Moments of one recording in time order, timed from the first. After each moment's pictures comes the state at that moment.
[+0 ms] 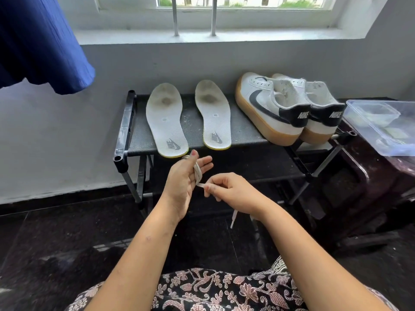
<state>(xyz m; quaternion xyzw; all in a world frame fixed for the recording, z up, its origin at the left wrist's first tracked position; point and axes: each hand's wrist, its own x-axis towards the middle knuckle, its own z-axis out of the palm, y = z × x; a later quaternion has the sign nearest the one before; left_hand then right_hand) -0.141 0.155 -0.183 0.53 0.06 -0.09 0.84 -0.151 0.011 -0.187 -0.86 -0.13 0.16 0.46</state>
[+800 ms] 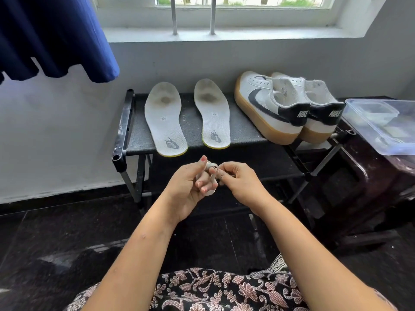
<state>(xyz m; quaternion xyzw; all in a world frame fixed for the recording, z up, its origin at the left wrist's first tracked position) -0.149 0.150 -0.177 0.53 0.00 -0.21 0.82 -0.142 0.004 -0.192 -0.85 -0.05 0.03 0.52</state>
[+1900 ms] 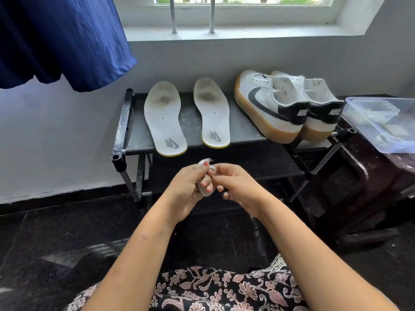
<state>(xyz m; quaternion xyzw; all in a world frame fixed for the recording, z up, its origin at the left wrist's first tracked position) -0.147 0.152 -0.185 0.55 -0.01 -0.21 0.81 -0.146 0.012 -0.186 -0.73 -0.03 0.20 0.66</state>
